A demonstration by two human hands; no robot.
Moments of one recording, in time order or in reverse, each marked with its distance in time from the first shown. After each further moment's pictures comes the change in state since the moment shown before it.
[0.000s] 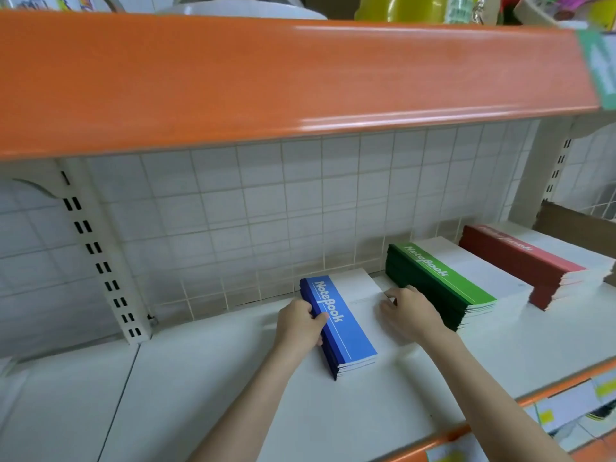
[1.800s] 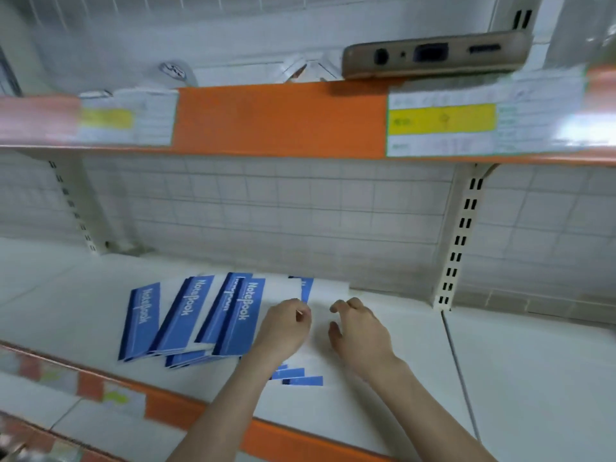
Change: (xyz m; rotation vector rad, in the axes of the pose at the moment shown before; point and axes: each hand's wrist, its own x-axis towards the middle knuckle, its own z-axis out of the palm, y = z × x) left_hand -0.177 -0.251 -0.412 0.255 0.384 -0.183; right_hand -0.224 -0.461 0.221 0.003 -0.207 -0.698
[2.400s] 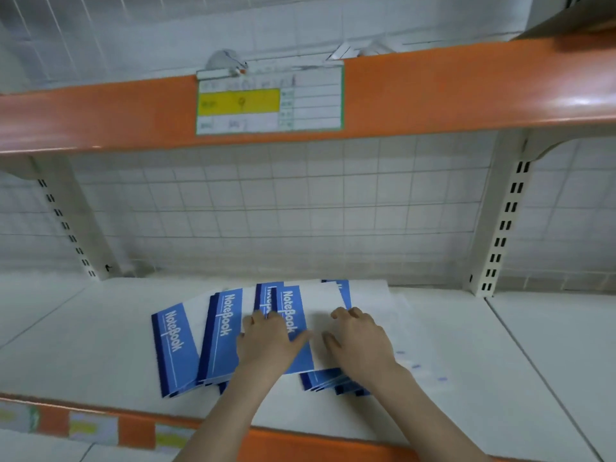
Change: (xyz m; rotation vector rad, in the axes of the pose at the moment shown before) left_hand 0.016 -0.096 -0.064 0.566 -0.040 -0.088; right_hand 0.017 -0.084 0.063 -0.043 0.020 0.071
